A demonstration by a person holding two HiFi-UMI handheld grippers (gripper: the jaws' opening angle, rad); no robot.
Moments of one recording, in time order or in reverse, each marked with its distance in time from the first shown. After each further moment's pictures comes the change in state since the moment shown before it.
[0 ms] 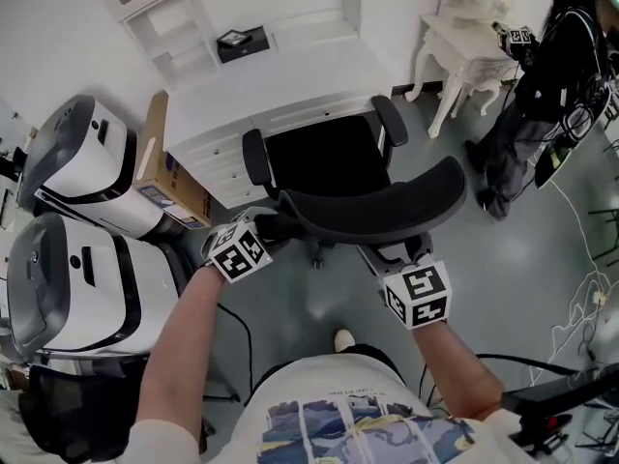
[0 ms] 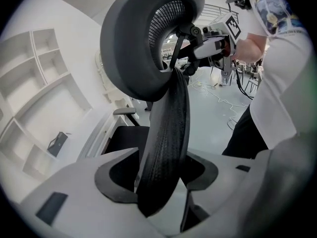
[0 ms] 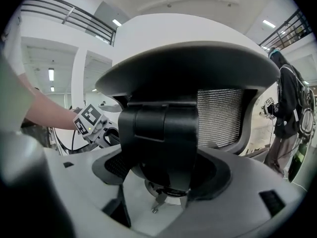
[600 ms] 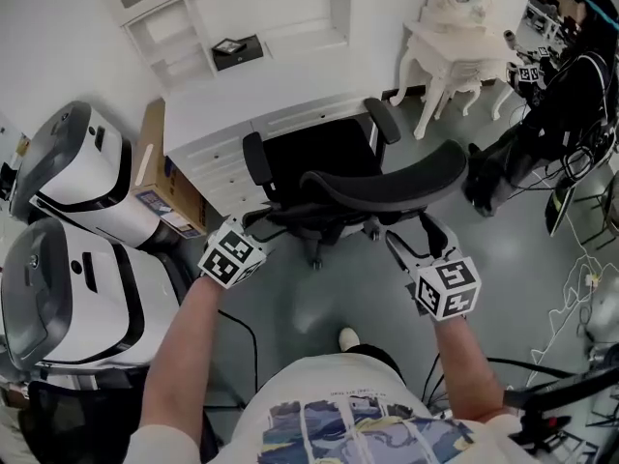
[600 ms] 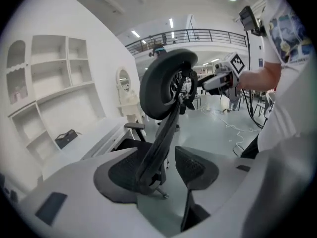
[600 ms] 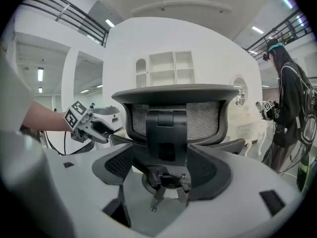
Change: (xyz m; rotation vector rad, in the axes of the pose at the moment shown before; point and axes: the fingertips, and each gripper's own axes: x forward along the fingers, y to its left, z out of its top) left arm -0.067 0.001 0.000 -0.170 -0.275 0.074; right arm -0.051 0.002 -0.011 0.062 -0.018 -0.128
